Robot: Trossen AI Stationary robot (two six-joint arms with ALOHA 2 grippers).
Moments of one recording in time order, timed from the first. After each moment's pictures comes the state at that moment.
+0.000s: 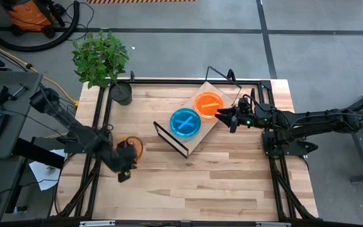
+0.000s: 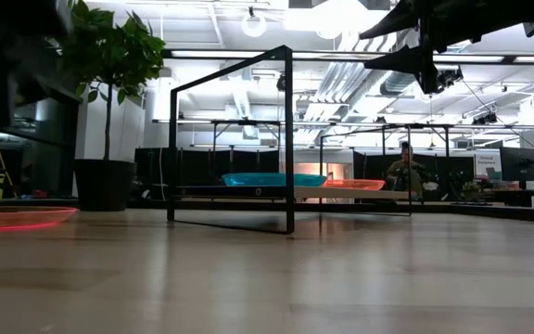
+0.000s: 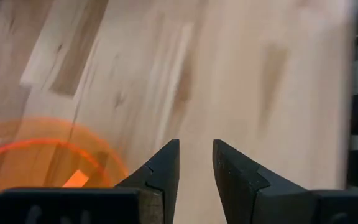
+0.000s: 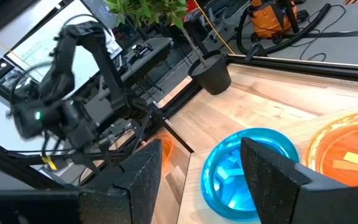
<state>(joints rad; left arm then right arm) -0.66 1.07 0.63 -0.57 -0.23 -0.89 -0.04 0.82 0.52 0.14 0.24 0.67</state>
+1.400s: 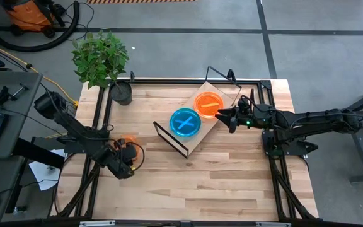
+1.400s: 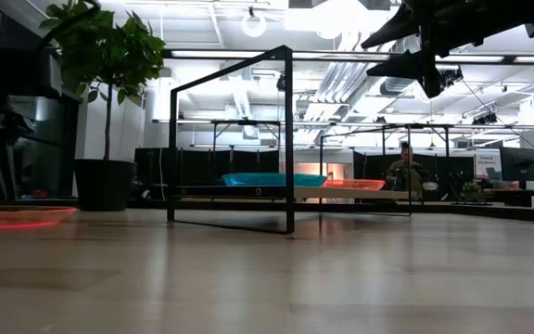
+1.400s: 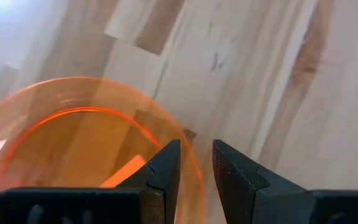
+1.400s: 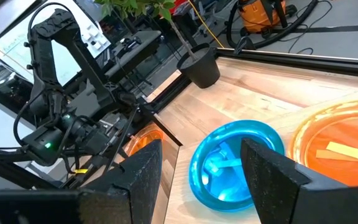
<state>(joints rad) -0.72 1.26 0.55 -0.61 -0.41 -1.04 -0.04 0.82 0.52 0.09 0.26 0.68</state>
